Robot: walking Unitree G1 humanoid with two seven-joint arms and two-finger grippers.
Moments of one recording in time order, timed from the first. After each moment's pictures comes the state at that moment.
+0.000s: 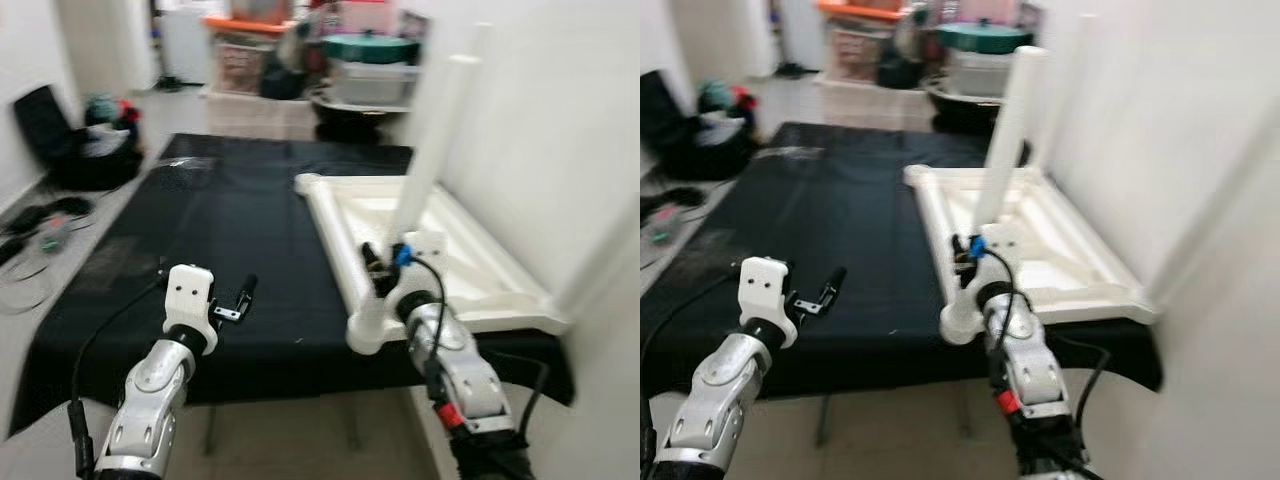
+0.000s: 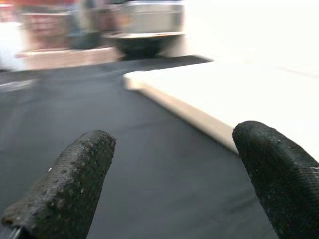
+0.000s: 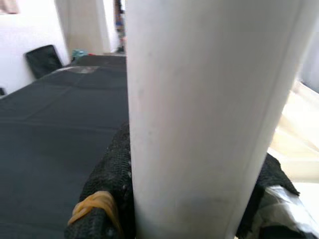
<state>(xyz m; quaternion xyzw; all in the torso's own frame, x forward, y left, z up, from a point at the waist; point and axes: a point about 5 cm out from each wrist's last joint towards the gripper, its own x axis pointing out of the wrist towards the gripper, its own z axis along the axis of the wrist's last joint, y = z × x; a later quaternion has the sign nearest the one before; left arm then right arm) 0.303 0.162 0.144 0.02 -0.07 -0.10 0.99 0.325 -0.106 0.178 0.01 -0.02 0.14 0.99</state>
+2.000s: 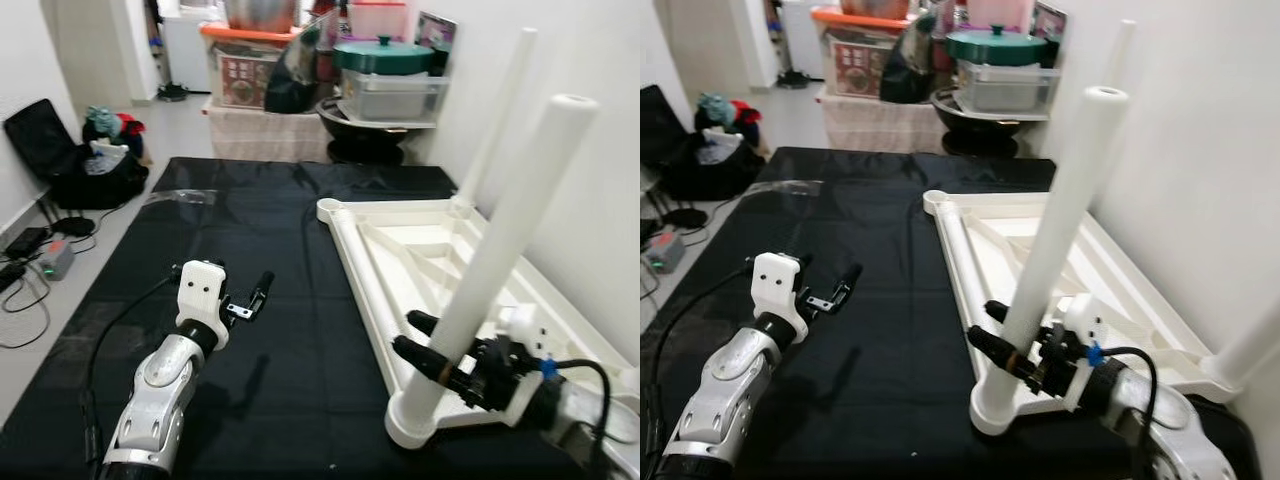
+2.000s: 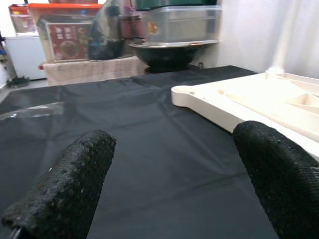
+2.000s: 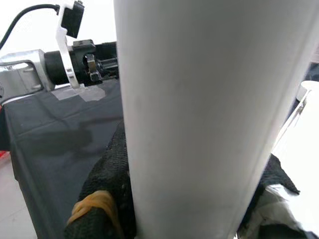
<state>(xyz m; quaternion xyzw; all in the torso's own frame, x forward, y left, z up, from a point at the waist) 0.305 0.160 0.148 0.03 -0.08 -0.12 0.99 0.218 -0.209 0.161 -0.01 0.03 0.41 0.91</state>
